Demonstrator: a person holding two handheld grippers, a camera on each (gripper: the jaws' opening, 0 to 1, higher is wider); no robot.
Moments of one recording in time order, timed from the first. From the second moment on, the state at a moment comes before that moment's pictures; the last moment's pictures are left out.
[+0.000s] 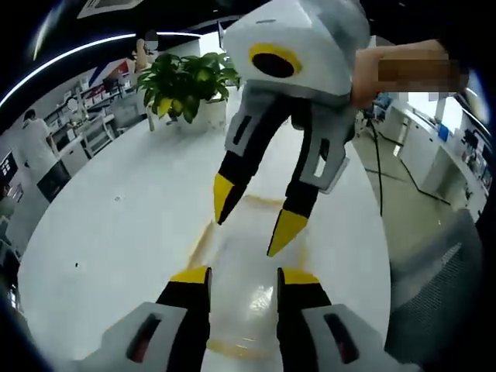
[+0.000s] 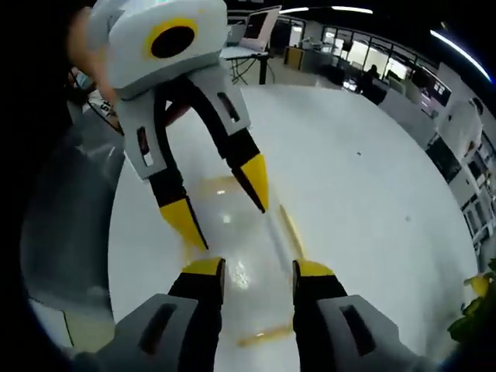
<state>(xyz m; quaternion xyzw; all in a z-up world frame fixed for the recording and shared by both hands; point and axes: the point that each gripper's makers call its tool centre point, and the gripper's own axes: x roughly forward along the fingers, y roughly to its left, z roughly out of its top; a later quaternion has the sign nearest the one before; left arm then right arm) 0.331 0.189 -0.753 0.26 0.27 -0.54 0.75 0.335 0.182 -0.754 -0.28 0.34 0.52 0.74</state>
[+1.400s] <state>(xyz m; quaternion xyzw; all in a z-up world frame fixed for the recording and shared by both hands) 0.315 0.184 -0.779 0.40 0.24 -0.53 0.71 0.360 0.191 -0.775 -0.32 0.45 0.59 0.59</state>
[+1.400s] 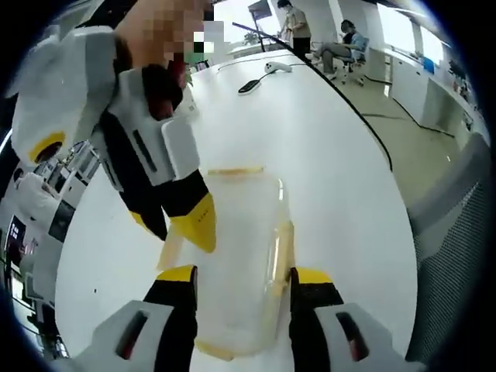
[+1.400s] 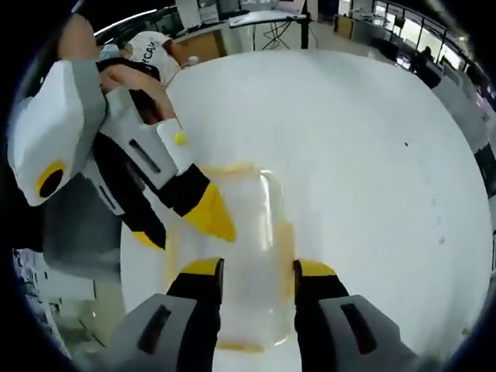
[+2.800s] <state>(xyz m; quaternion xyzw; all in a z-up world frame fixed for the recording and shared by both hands) 0.315 0.184 -0.775 0.40 0.25 -0.54 0.70 0.366 0.185 -0.776 -0.38 0.45 0.56 0.59</state>
